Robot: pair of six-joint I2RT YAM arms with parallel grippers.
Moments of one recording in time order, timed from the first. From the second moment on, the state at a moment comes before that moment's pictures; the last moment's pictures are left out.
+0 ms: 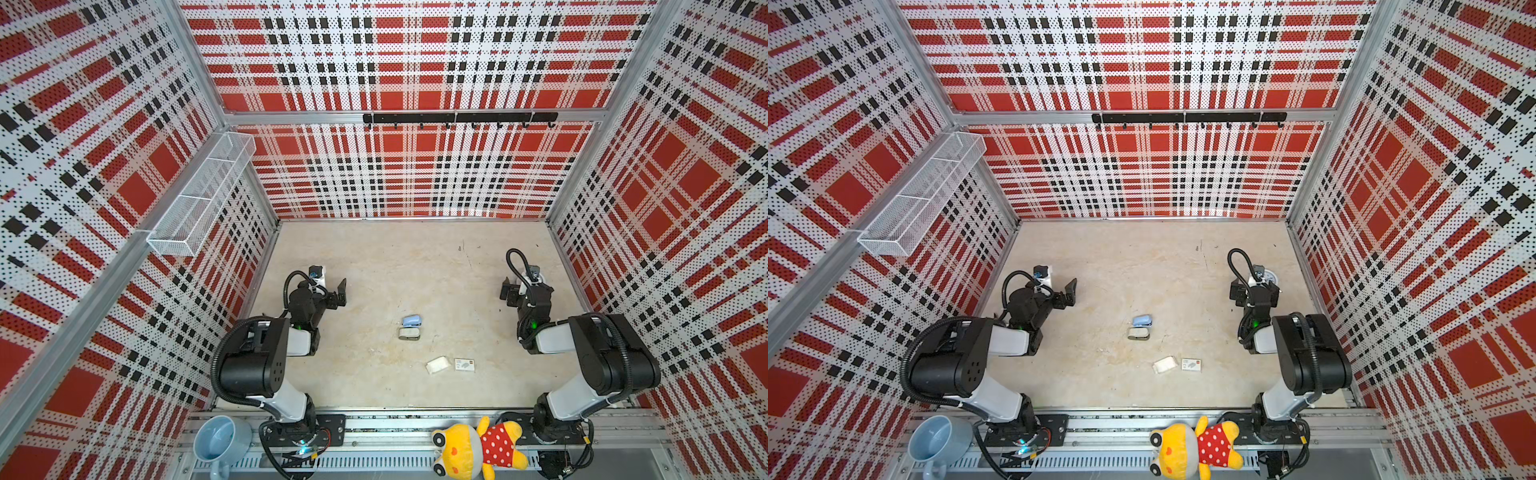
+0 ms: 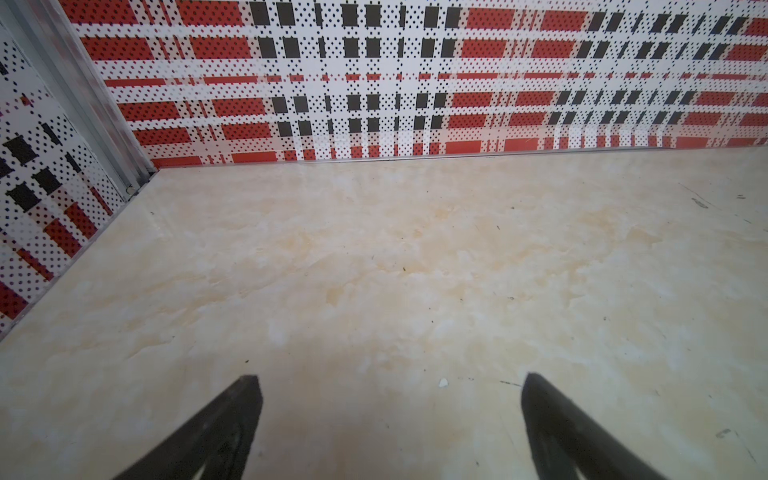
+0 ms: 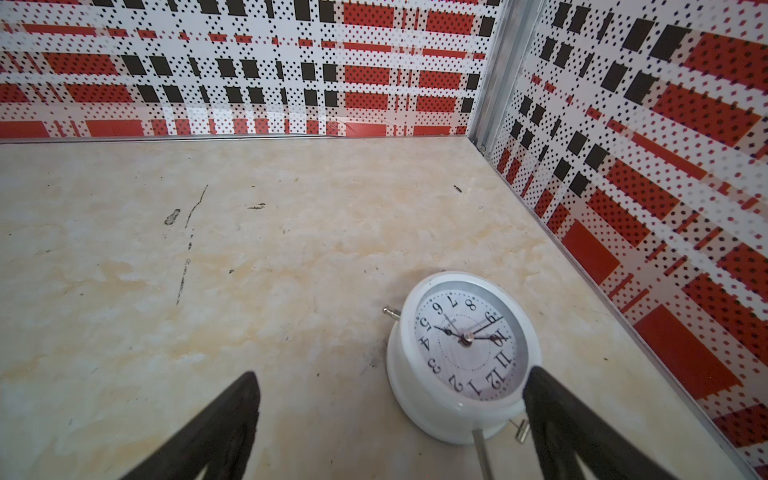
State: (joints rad) left arm 0.02 1.60 0.36 1.01 0.18 0.03; right arm 0.06 1.61 0.36 0.96 0.28 -0.01
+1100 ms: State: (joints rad) left arm 0.02 1.60 0.36 1.00 0.18 0.03; right arm 0.05 1.60 0.37 0.92 0.21 -0.03
